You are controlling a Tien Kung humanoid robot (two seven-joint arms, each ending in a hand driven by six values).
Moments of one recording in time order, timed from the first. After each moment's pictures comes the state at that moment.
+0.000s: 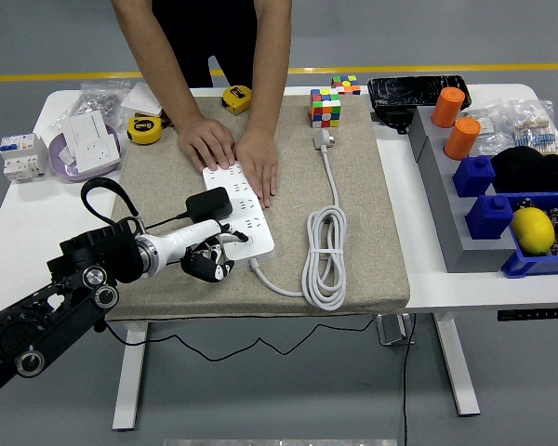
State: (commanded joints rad) left arm -0.46 0.28 -0.88 -1.34 1.59 -0.32 0.43; right arm 0.08 -0.15 1.42 0.18 -1.06 -0.01 -0.01
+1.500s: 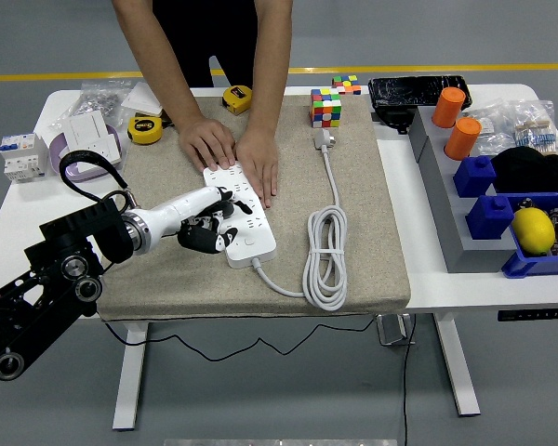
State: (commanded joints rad) left arm -0.44 0.29 -1.01 -1.51 1.65 -0.27 0.34; right arm 0.07 -0.15 1.44 0.18 -1.07 -0.01 -0.01
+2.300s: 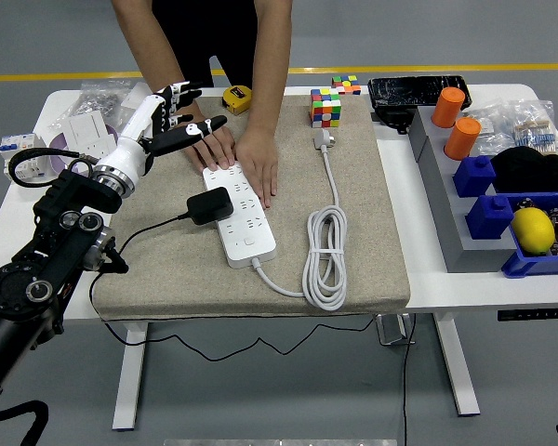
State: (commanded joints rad) left arm -0.54 0.12 -1.18 -1.06 1.41 0.03 0.04; right arm 0.07 -0.15 1.44 0.18 -1.09 -0.01 -0.01
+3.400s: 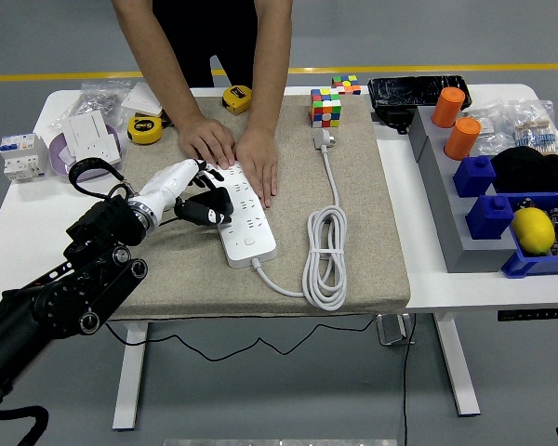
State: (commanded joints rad) left arm -0.58 0.11 -0.96 -0.90 1.91 0.09 0.11; right arm 0.07 -0.15 1.43 0.18 -1.10 -0.01 -0.02
